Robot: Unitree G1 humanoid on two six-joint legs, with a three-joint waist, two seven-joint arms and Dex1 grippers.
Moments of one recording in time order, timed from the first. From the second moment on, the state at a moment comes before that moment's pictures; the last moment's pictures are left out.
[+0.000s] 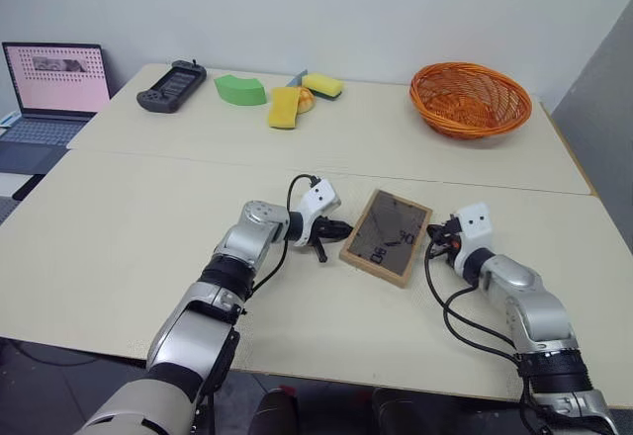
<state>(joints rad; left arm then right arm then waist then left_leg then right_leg) -0.82 0.30 -0.25 0.64 -0.05 0.29 -1.06 -0.31 -0.36 -0.01 0.01 0.20 0.49 0.39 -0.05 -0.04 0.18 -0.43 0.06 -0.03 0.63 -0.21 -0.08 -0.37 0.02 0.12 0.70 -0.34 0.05</state>
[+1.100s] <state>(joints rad) -0.78 0.34 -0.21 0.48 -0.10 0.41 -0.98 -0.15 -0.40 -0.08 -0.26 0.30 0.63 0.45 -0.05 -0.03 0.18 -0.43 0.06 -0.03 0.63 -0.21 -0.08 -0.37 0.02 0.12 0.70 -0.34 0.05</state>
